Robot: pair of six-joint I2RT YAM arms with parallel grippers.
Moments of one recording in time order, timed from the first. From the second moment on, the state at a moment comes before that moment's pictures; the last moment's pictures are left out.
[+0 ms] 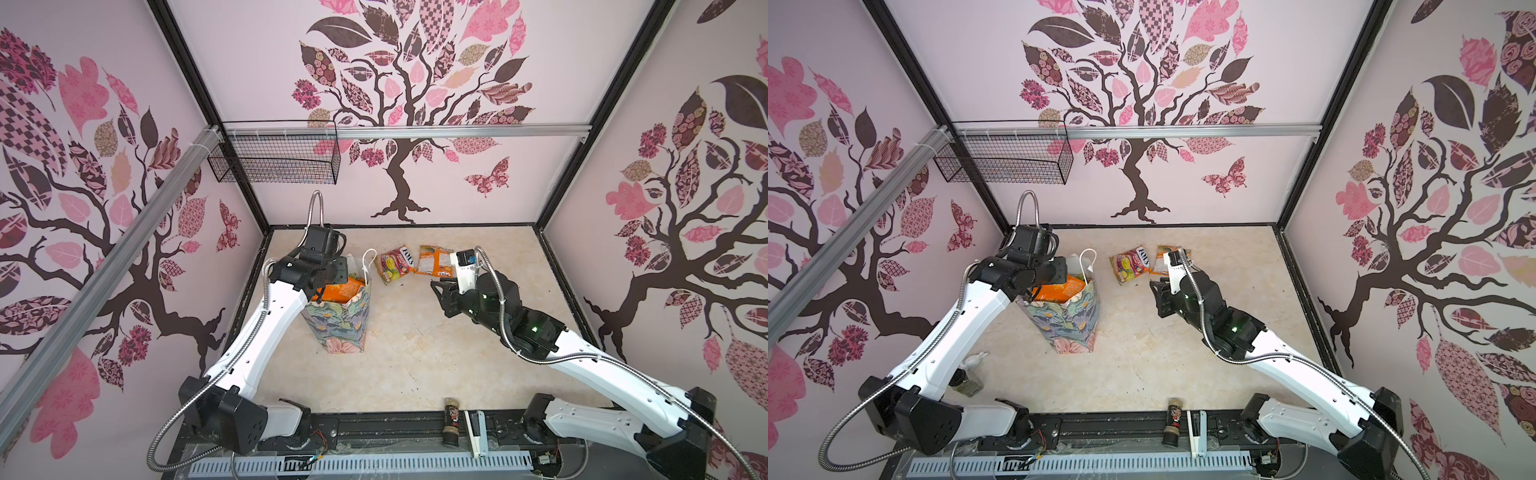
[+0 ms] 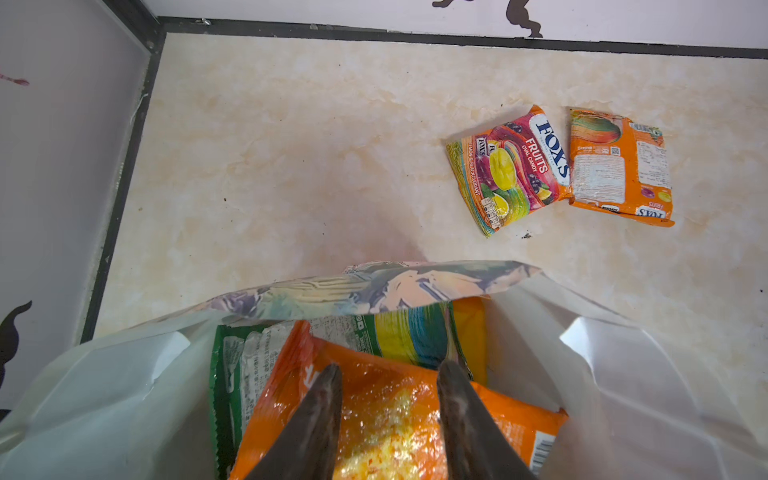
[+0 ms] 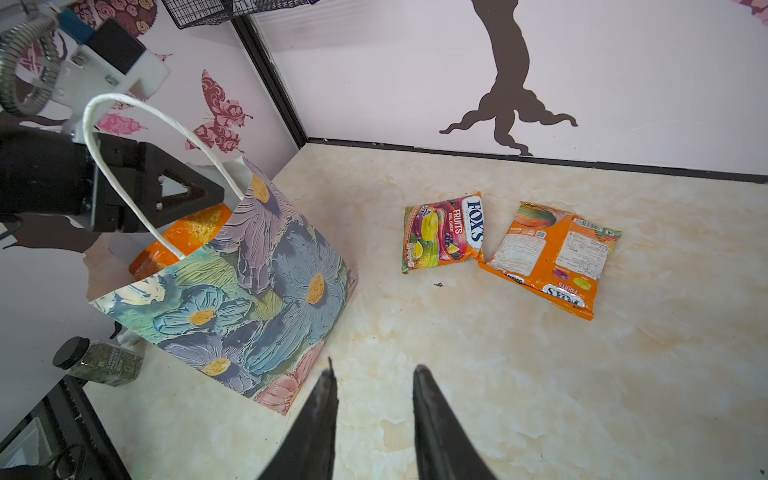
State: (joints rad) left arm -0.33 1.36 1.38 -0.89 -0.20 -0.28; right arm 0.81 1.06 0.95 -0.22 0.17 0.36
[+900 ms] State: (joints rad) left arm -0.32 1.40 1.32 -0.85 -0.18 -0.33; right arm 0.68 1.15 0.92 -0.20 0.07 0.38
